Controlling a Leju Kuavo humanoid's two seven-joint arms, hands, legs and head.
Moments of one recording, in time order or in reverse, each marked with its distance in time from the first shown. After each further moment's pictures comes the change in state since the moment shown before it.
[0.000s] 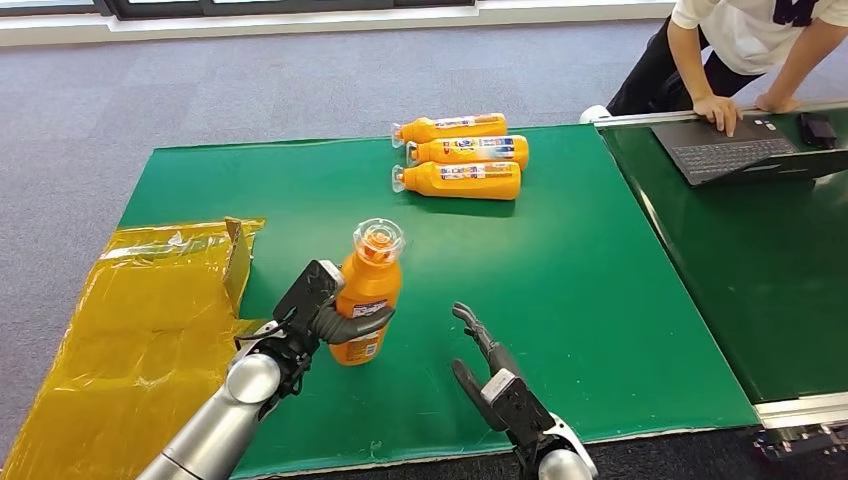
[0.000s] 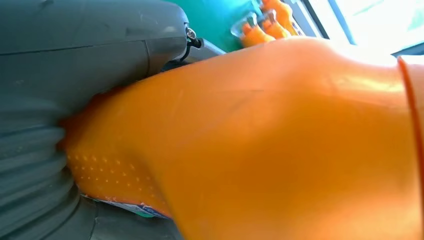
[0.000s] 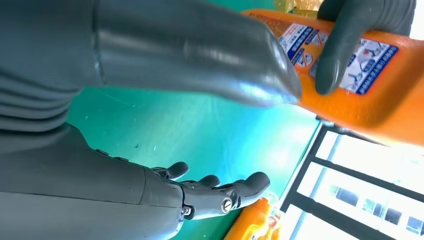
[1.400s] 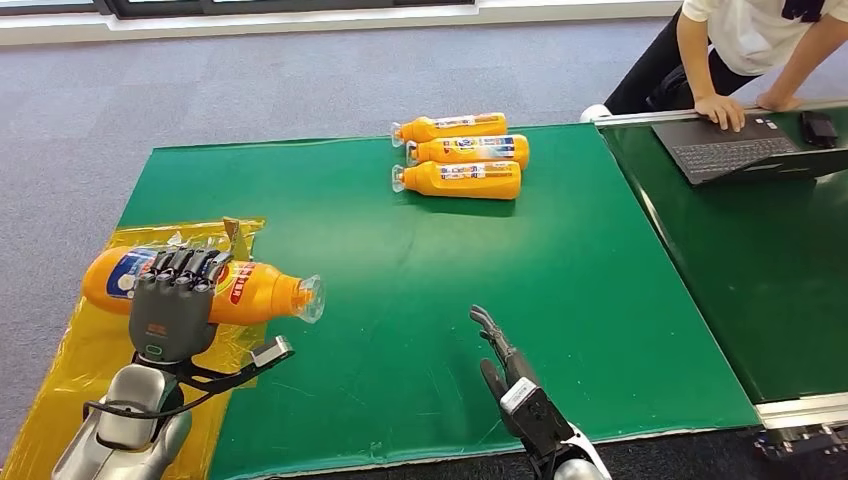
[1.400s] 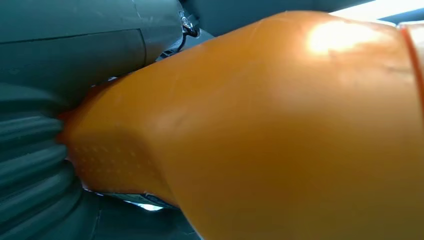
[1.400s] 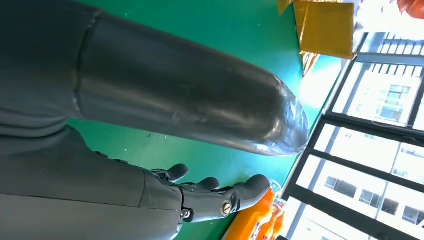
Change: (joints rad) left arm 0.239 0.246 0.291 -0.277 -1.430 0.732 0.143; right arm 0.045 -0.034 -0.022 -0.042 -0.034 -0.020 -0.025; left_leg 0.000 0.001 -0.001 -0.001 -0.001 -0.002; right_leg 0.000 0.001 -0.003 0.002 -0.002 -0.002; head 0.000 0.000
